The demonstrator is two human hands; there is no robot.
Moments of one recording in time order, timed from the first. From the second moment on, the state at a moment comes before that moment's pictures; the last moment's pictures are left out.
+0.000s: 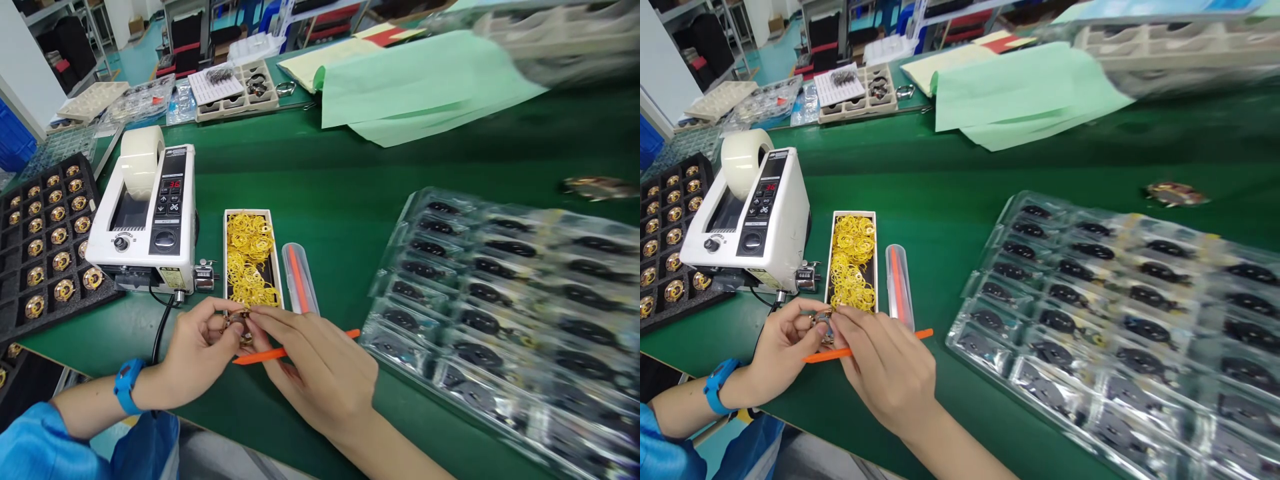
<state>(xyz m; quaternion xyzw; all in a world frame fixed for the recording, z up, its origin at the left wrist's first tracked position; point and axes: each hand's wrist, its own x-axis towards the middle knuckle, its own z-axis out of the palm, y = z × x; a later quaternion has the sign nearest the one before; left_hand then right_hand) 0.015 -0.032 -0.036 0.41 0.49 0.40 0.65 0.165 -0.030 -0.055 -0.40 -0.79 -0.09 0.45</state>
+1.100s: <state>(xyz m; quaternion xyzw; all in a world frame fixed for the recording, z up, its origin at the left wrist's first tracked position) 0.018 -0.039 -0.041 0.53 0.51 0.40 0.55 0.163 -0.031 -0.059 -0.40 -0.78 -0.12 0.46</state>
